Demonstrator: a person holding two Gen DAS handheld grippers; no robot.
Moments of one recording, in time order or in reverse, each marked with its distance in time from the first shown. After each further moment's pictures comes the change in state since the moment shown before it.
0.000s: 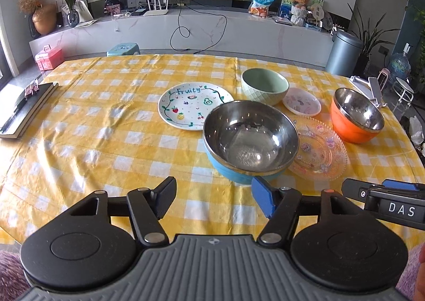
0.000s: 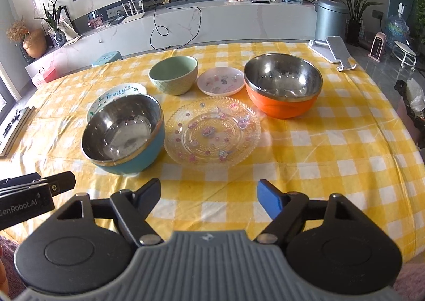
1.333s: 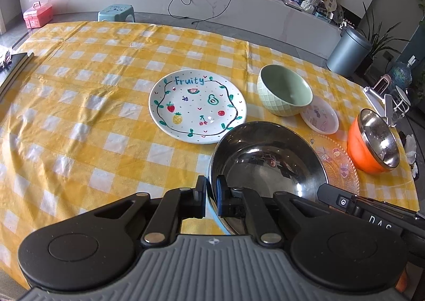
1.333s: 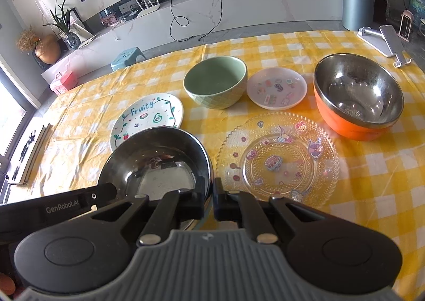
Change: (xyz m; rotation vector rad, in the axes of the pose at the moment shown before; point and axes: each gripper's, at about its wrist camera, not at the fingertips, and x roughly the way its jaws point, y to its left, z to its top) left arm 0.069 0.035 0.048 -0.120 0.159 -0.095; right arm 0.069 0.043 0.056 0.065 0.080 0.130
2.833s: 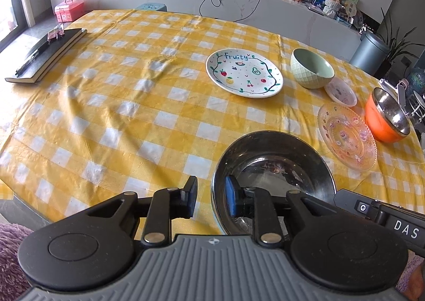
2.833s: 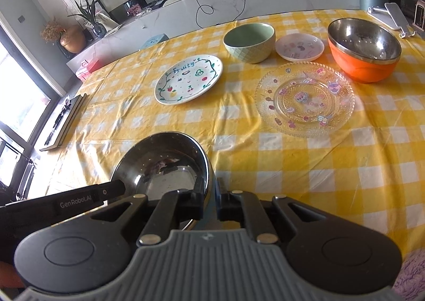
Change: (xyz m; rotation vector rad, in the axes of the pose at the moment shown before) left arm -0.055 0.035 -0.075 -0.040 -0.037 0.106; right arm -0.048 0.022 -0.077 -0.012 0.028 0.108
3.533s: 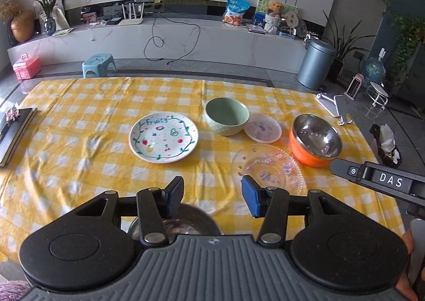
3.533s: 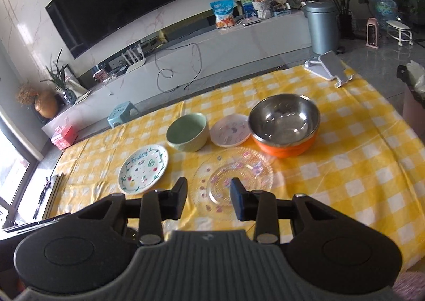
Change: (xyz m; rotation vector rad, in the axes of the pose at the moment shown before) left arm -0.052 -0.109 0.056 0.197 -0.121 -0.151; right arm -0.088 -0.067 0.062 0.139 -0.262 -0.131
